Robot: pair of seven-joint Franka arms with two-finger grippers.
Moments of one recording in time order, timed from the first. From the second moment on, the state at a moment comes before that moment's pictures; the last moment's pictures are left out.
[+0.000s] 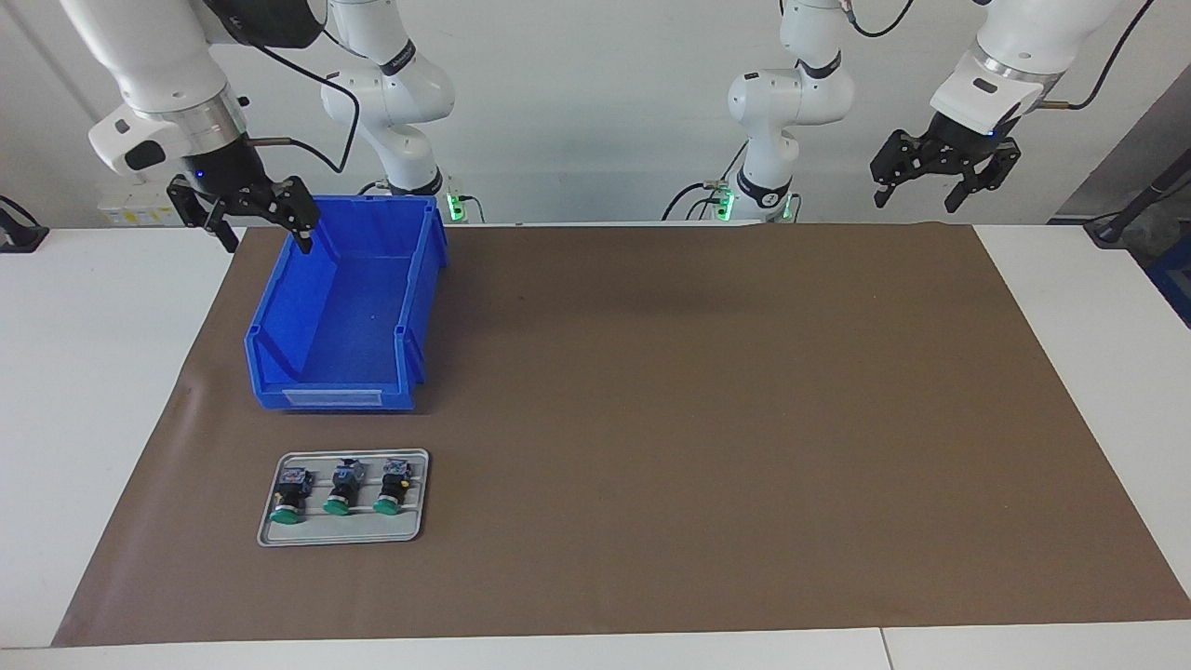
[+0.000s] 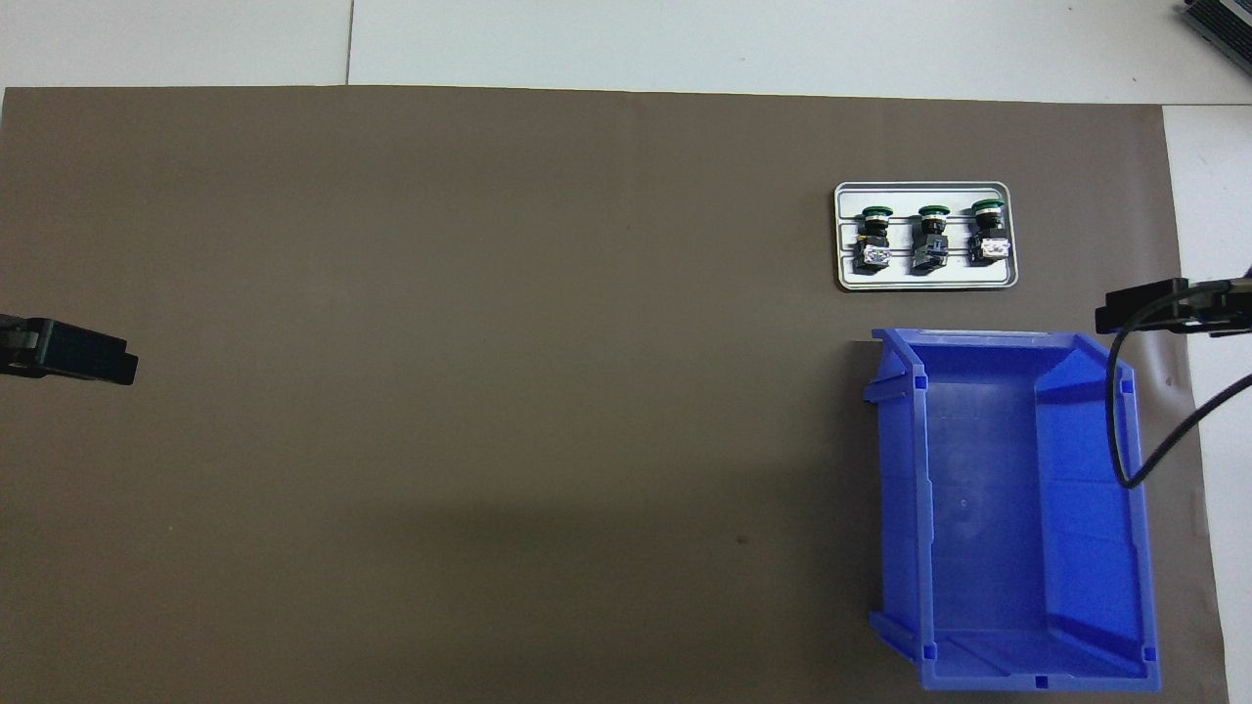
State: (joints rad) left arm -0.04 -0.08 -0.04 -1.53 -0.02 1.41 0.07; right arm 0.09 -0.06 -0.12 -1.69 -0.01 1.71 0.01
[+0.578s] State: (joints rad) left arm -0.04 -0.08 -0.04 -1.53 -0.02 1.41 0.07; right arm 0.09 0.27 -0.12 -1.73 0.00 2.16 -0.01
